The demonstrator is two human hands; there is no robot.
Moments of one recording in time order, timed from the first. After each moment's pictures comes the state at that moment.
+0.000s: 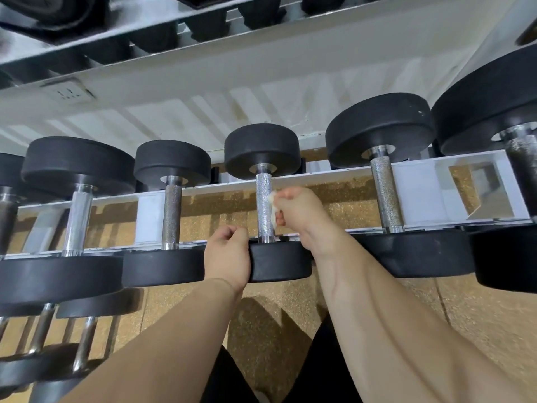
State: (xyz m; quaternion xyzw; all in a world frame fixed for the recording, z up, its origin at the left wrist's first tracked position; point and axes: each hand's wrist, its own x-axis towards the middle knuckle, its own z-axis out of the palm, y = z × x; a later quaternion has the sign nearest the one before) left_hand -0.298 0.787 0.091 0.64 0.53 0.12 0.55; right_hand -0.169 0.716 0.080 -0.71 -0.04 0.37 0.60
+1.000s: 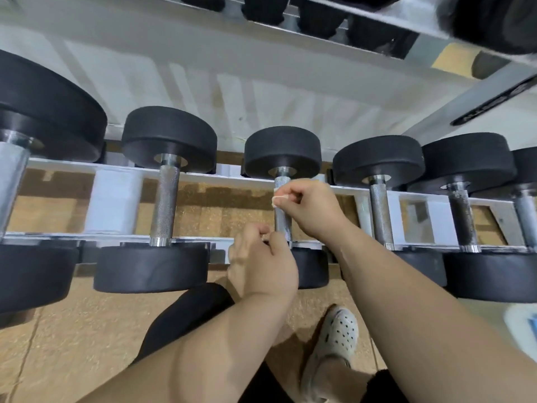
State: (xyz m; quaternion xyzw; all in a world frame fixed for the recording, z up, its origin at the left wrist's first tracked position) left_hand -0.306 0.784 0.093 0.69 0.48 0.09 0.53; right_hand -0.168 0.740 0.101 -0.90 -0.28 0.14 0.31
